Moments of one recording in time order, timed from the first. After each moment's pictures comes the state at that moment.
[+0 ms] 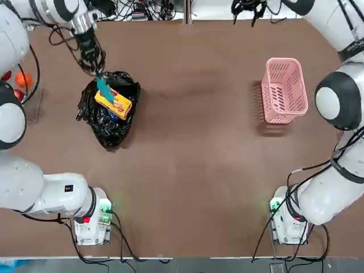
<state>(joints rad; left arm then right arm) 0.10 0.02 -0.19 -2.04 -0.09 1.65 -0.53 0.41 0.33 -0.12 -1.38 0.14 1.67 0.33</state>
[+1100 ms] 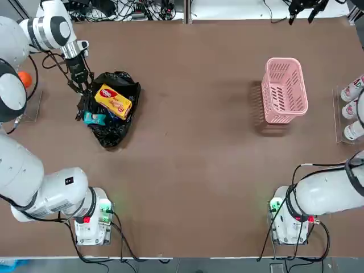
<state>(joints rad) 0.28 0.18 -0.20 -2.08 -0.03 1.75 -0.30 0.13 0.04 -0.12 -1.65 0.03 1.61 -0.09</state>
